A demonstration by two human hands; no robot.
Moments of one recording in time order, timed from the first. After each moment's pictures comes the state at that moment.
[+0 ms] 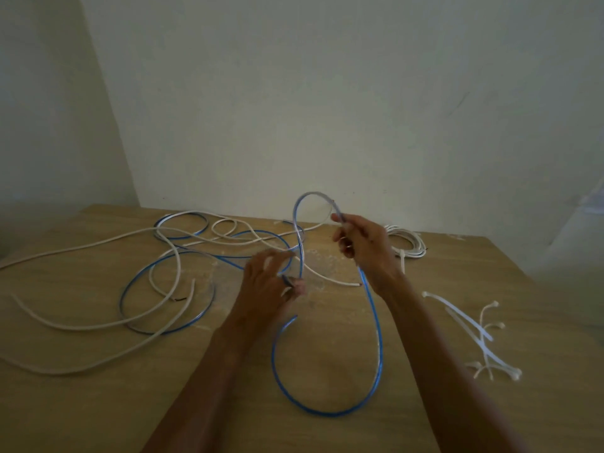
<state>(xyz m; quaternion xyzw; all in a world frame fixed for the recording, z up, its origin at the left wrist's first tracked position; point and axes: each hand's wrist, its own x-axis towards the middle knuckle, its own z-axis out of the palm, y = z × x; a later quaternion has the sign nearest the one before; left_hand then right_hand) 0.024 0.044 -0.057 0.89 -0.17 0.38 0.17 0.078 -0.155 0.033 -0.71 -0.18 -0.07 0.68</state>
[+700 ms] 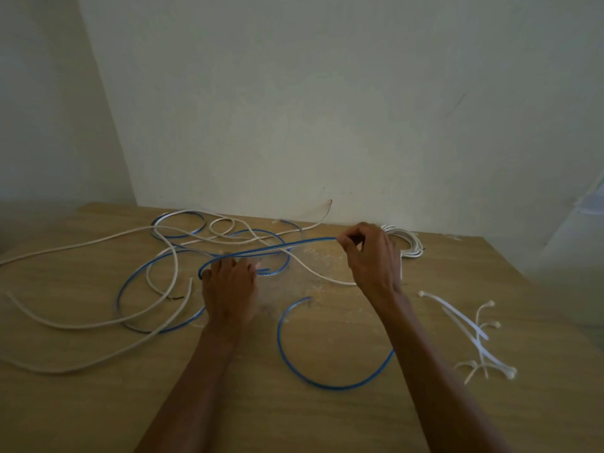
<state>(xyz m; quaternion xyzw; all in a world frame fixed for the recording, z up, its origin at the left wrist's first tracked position) 0.021 0.067 -0.050 0.94 0.17 0.27 0.10 0.055 -0.161 0.036 -0.88 -0.11 -0.26 0.37</state>
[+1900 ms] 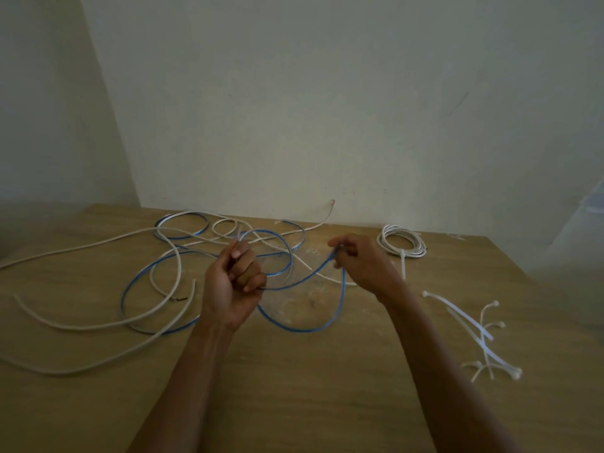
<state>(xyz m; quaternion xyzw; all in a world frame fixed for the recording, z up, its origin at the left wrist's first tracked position) 0.004 0.069 -0.014 0.19 -0.12 -0.04 0.97 0.057 -0.158 0.037 -0.88 -0.14 -0.03 0.46</state>
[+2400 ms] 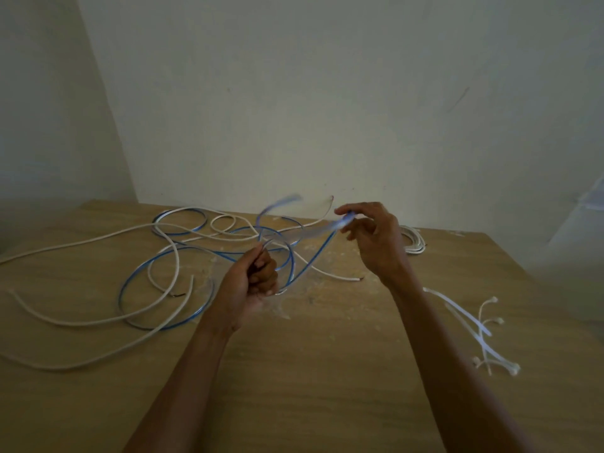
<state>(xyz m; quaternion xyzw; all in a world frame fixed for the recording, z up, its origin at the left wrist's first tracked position) 0.009 0.056 -0.020 0.41 -0.04 -0.03 0.91 0.077 -0.167 0.044 -0.78 -0.23 -0.20 0.55</state>
